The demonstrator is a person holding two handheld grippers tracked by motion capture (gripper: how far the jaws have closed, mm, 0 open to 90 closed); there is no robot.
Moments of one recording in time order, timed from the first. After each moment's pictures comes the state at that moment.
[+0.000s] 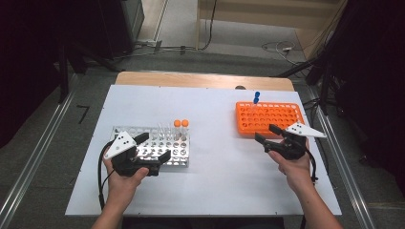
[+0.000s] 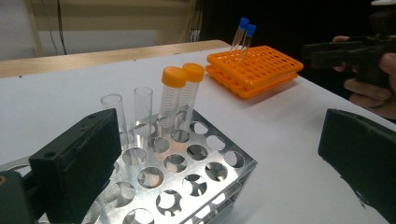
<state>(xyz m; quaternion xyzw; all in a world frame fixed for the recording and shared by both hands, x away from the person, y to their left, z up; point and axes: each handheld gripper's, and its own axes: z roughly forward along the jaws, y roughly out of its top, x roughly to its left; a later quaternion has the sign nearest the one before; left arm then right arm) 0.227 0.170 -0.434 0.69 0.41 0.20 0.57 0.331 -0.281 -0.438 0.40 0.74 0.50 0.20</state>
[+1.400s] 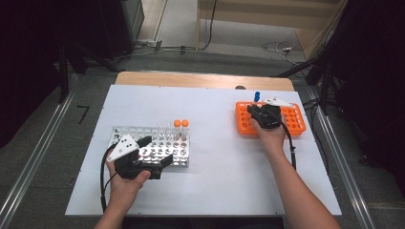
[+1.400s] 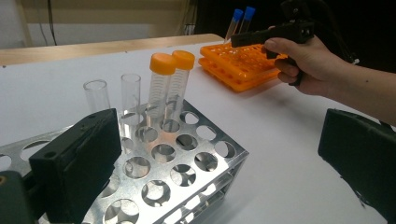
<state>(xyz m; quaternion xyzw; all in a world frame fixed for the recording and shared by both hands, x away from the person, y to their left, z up) 0.225 0.165 -0.440 0.69 0.41 0.19 0.57 0.429 -0.235 -0.456 0.48 0.72 0.44 0.25</state>
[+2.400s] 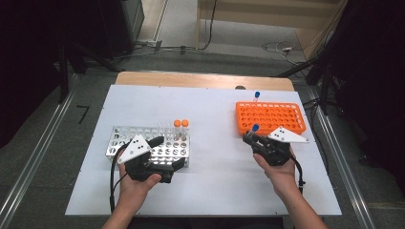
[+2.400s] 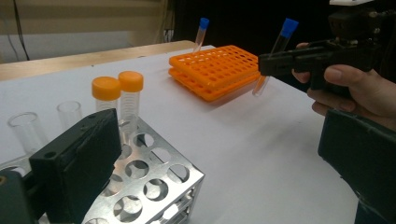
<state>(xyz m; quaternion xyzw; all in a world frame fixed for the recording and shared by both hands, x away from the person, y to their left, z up) 0.221 0.134 -0.428 0.70 0.37 0.17 0.58 0.300 -0.237 -0.440 0.36 0.76 0.51 0.19</state>
